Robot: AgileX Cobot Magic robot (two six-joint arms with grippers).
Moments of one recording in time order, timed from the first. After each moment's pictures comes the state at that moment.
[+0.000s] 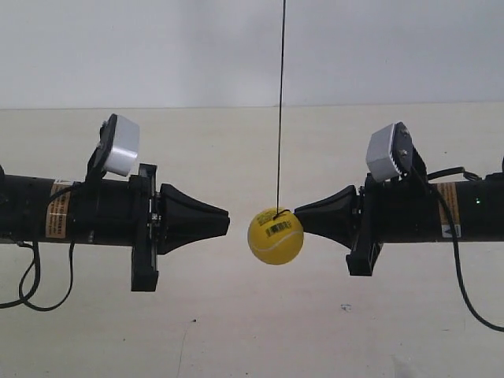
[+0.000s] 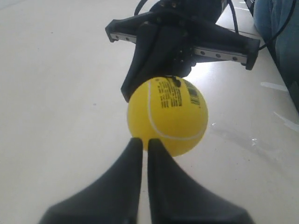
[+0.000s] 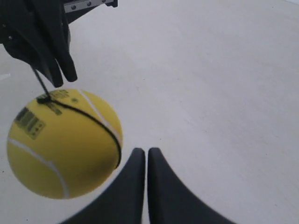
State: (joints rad) left arm -0.24 1.81 -0.69 1.34 -1.08 -0.65; right arm 0.15 1.85 -0.67 -1.34 -1.09 0.67
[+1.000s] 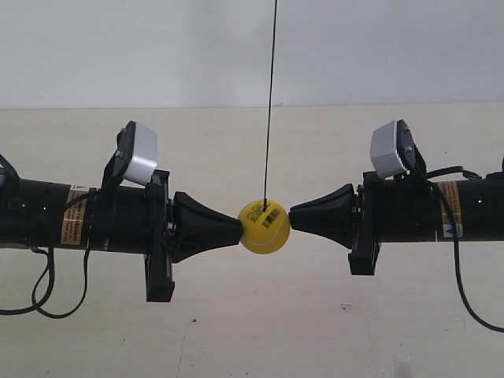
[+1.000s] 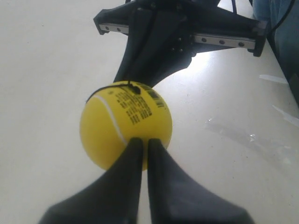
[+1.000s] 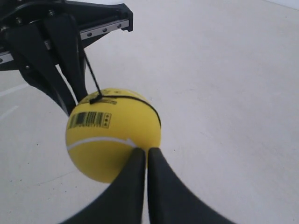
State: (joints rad) left arm -0.30 1.81 -0.69 1.31 -1.02 -0.64; right arm 0.15 1.85 -0.67 -1.36 -1.14 0.69
